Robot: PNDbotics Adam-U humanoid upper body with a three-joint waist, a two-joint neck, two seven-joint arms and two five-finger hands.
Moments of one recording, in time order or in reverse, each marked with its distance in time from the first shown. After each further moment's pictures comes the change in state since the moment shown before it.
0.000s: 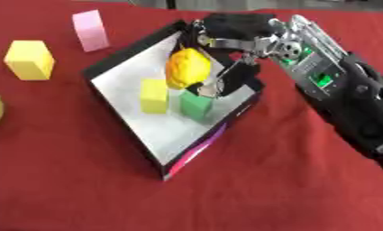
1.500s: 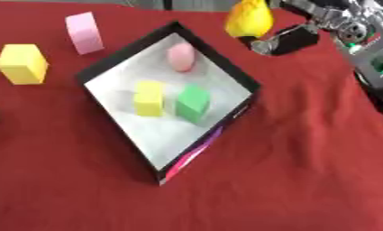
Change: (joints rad) left arm -0.013 -0.046 -0.017 -0.006 0.008 0.006 -0.005; right arm 0.084 -0.139 -0.149 -0.129 -0.094 0.076 -0.180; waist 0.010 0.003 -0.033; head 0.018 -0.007
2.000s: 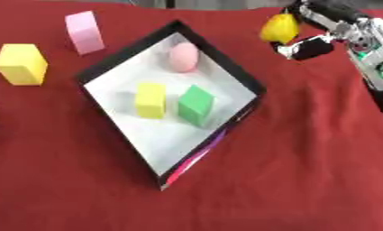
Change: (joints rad) left arm -0.009 -0.023 -0.001 0.000 0.011 0.000 -0.004; right arm -0.020 0.000 -0.128 0.379 0.181 0.020 -0.124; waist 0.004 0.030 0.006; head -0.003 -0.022
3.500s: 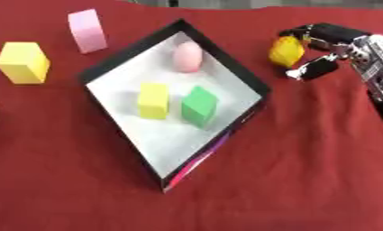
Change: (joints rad) left arm -0.008 0.000 0.000 -0.012 0.002 -0.005 0.012; right arm -0.025 0.006 -0.039 0.283 0.232 -0.062 0.109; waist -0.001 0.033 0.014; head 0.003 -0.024
